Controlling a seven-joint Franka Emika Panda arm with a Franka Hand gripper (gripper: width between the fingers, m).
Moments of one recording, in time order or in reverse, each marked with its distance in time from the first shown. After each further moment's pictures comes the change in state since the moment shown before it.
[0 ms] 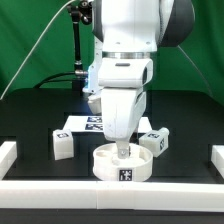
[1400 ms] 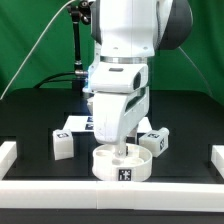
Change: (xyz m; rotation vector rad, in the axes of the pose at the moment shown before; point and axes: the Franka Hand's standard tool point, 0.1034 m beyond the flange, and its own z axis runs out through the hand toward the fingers) arm -0.004 -0.007 0.007 0.017 -0.007 0.104
